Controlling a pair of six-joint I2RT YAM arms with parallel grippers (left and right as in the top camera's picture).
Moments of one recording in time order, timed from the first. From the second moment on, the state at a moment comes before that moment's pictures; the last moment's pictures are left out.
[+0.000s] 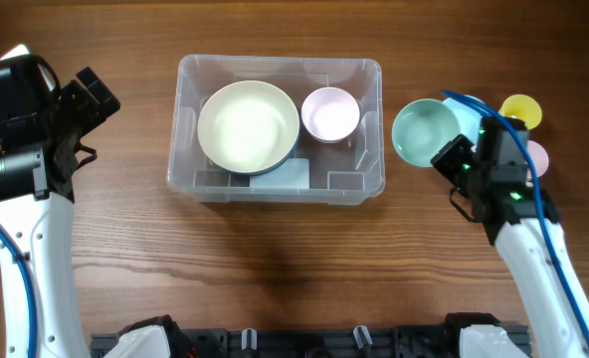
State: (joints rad) left arm 0.24 1.30 1.33 -0.76 -0.08 -0.36; right arm -0.01 1.15 0.79 -0.48 -0.01 0.69
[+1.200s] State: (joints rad) left arm 0.24 1.30 1.33 -0.76 -0.08 -0.36; right arm 0.37 1.50 1.01 -0.14 0.10 0.30
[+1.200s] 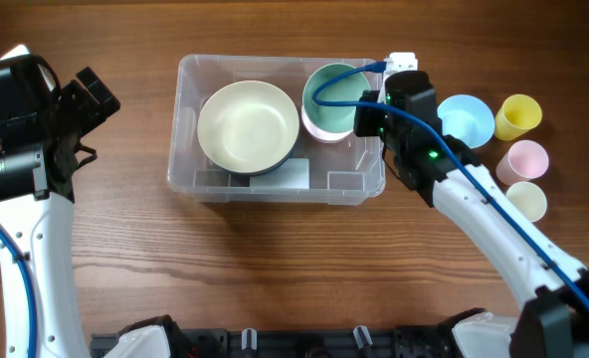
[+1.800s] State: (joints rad) left arm 0.24 1.30 1.33 -0.76 -0.08 -0.36; right arm 0.38 1.66 1.02 -0.10 0.16 0.31
